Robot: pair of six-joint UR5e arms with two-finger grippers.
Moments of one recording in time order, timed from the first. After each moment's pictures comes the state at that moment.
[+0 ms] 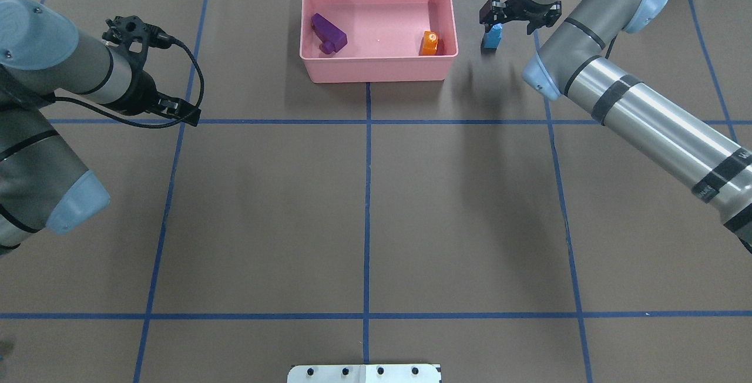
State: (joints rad) left arm -0.86 -1.90 -1.78 -1.83 -2.00 -0.69; right arm 0.98 -0.73 0.88 -0.97 2.01 0.92
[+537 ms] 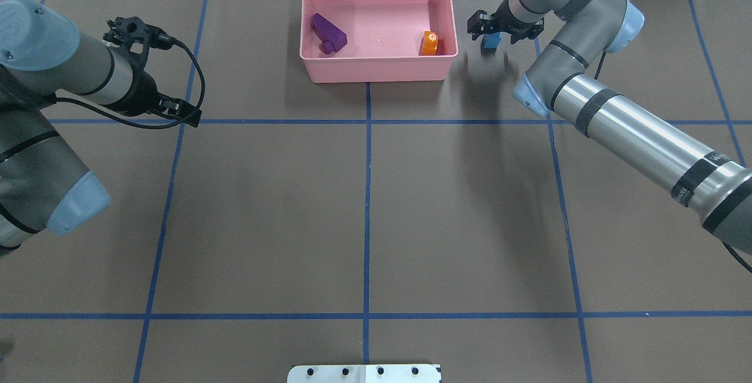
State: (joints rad) left arm -0.85 -1.90 -1.78 -1.83 -2.00 -0.69; right arm 0.94 -0.70 0.73 -0.78 1.96 1.01
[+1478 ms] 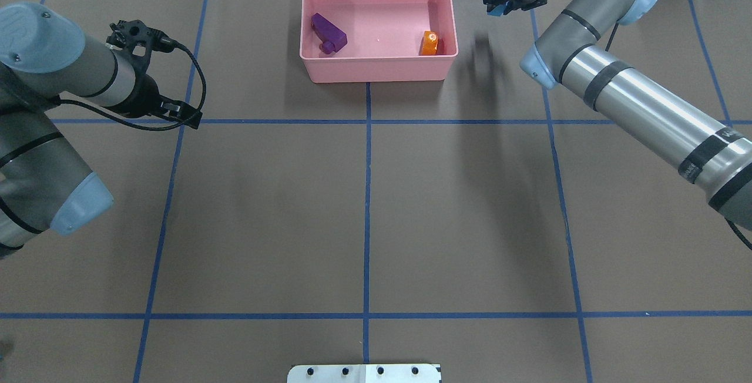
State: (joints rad) left arm -0.85 -1.90 -1.77 -1.83 -1.99 -0.69; right arm 1.01 -0.65 0.75 -0.78 1.99 1.04
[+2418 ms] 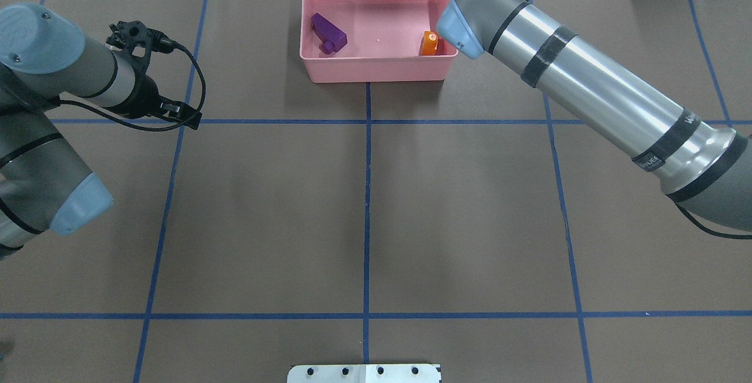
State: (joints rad) left arm -0.85 -1.90 -1.77 -1.83 -1.99 -0.70; right arm 0.93 -0.53 1.06 -1.31 2.01 1.15
